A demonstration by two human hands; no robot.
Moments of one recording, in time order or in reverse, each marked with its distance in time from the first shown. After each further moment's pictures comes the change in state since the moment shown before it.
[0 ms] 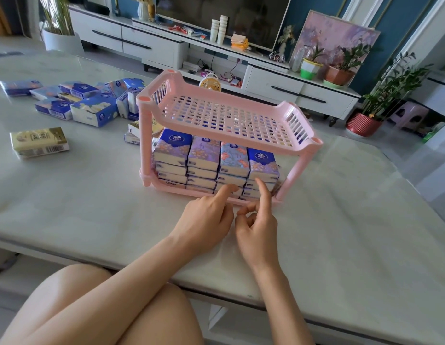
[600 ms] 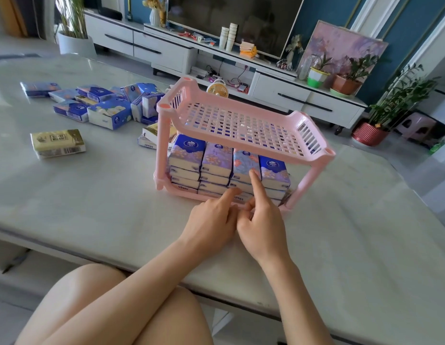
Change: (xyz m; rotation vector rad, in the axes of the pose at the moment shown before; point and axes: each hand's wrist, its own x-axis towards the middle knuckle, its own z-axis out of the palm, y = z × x) left_hand 0.001 -0.002 -0.008 -0.010 0.000 -0.137; right_hand 0.015 -0.033 -0.004 -0.244 -0.186 -0.098
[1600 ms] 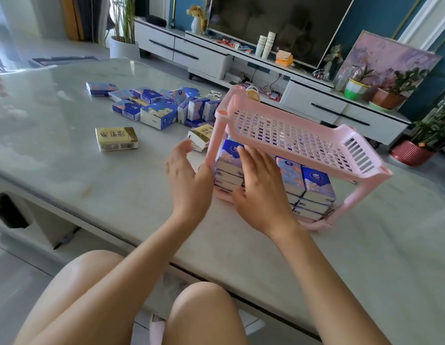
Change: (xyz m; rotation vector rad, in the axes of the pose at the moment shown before) left_hand 0.009 -0.034 -0.082 -0.507 0.625 -0.484; right_hand 0.049 -0.058 0.036 -0.404 -0.126 -0.480
